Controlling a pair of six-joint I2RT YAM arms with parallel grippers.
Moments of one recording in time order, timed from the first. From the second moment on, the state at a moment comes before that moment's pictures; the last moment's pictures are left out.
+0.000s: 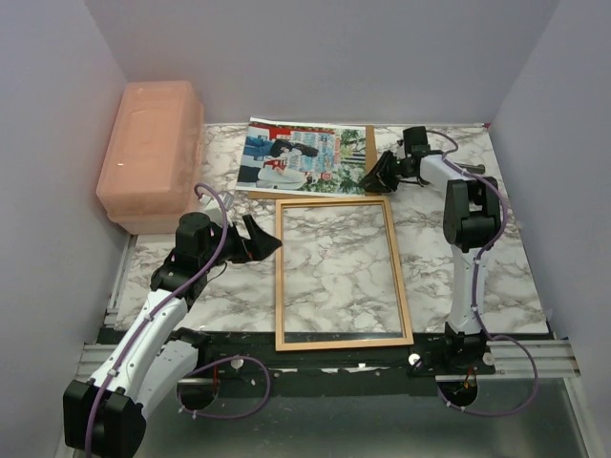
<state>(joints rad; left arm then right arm) -0.27 0.80 0.54 -0.16 0.46 -0.58 0.11 2.30 1.75 -0.44 -0.53 0.68</state>
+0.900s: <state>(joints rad) -0.27 0.68 0.81 -0.54 0.03 -0.53 0.14 2.29 1.78 -0.54 -0.39 0.63</state>
